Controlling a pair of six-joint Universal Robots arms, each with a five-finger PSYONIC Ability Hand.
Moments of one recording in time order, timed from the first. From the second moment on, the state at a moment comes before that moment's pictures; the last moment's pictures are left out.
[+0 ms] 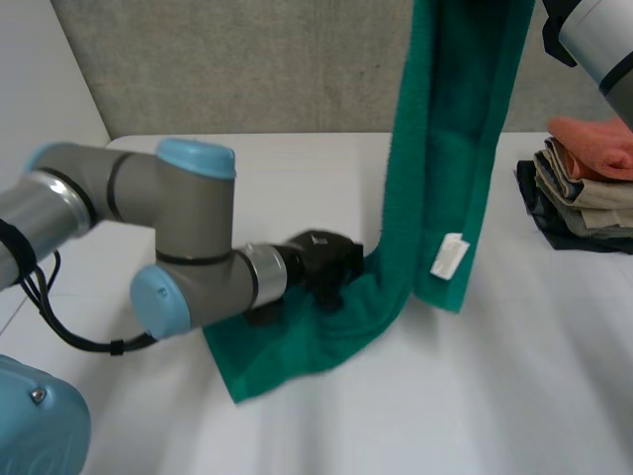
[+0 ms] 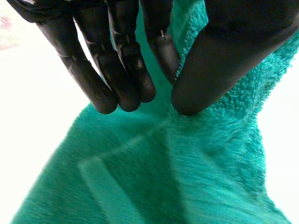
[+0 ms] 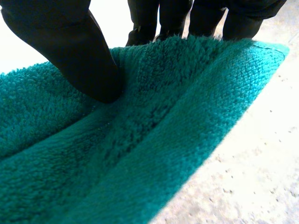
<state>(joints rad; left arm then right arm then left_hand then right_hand) 4.12 -2.44 -0.82 2.74 -1.18 3.27 1.91 -1.38 1.08 -0.24 1.10 2.90 1.16 1.19 1.18 1.19 0.98 1.13 1.18 1.19 1.20 0.98</state>
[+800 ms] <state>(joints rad) 4.26 -2.15 -1.46 3.11 -1.63 3.51 1.81 -1.01 1.51 -0.13 1.23 2.40 0.73 0.76 0.77 0.78 0.61 1.13 1.18 1.19 1.20 0.99</state>
